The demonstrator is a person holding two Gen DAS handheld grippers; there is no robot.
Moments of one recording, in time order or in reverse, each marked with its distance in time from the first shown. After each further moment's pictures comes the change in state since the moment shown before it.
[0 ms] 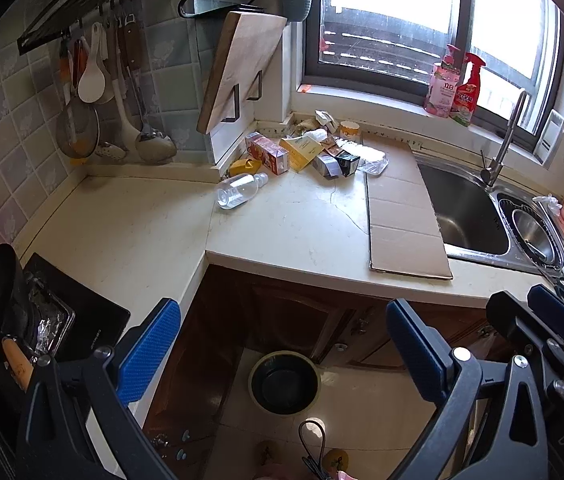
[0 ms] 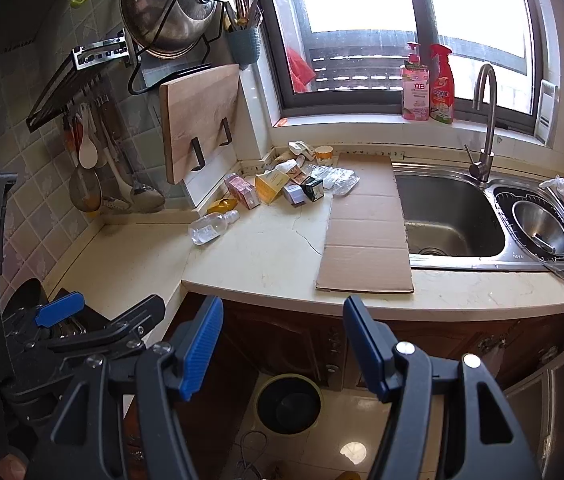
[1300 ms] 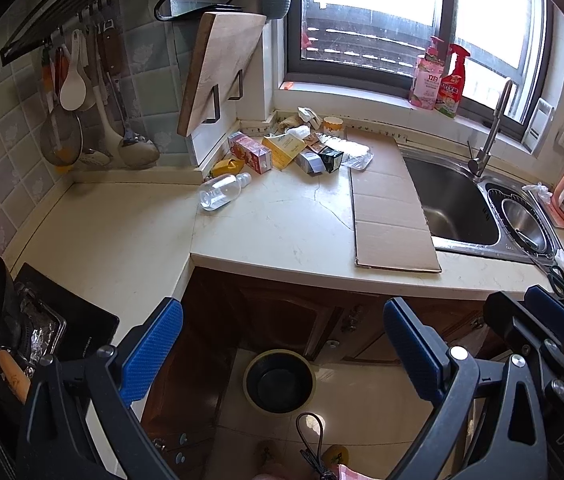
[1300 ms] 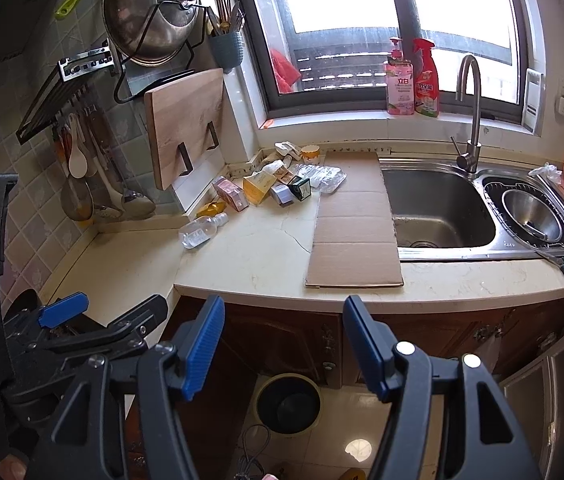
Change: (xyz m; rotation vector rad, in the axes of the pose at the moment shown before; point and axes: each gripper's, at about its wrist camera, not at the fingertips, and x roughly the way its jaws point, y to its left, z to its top) left arm 0.003 -0.011 0.003 0.038 0.009 -0.041; right arm -0.005 -0.012 -0.004 0.043 -0.005 -0.022
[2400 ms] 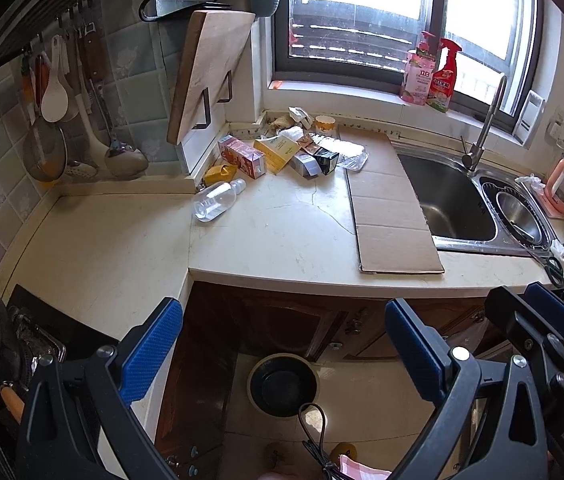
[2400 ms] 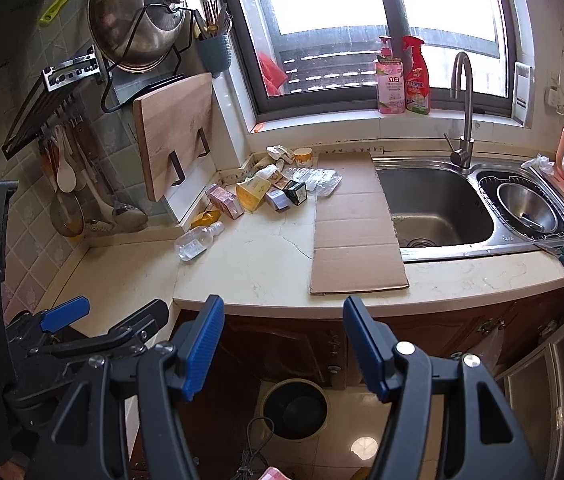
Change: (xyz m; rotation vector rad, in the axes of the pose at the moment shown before) left arm 0.016 0.022 0.021 0.052 0.014 -0.056; right arm 0.014 0.022 0.011 0.054 -0.008 -0.041
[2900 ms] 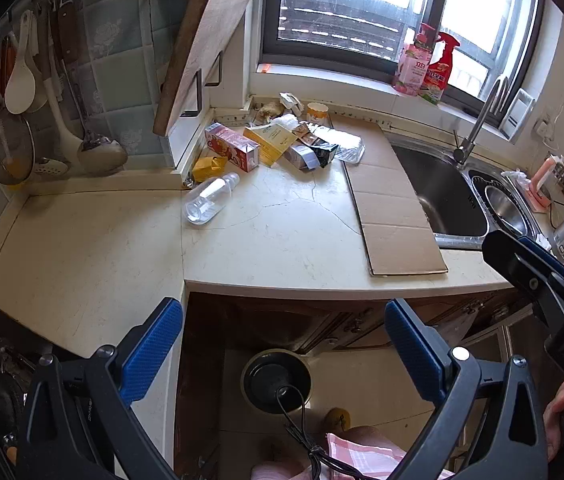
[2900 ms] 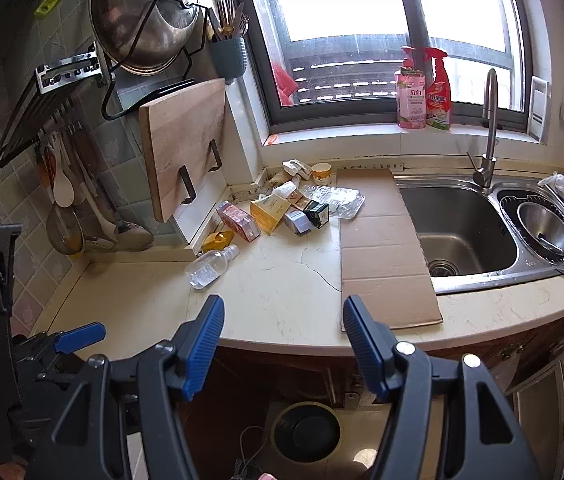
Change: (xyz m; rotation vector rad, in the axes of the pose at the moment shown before) left arm 0.048 0.055 0.040 0.017 0.070 -0.100; right arm 0.049 0.042 0.039 -0.018 -0.030 0.007
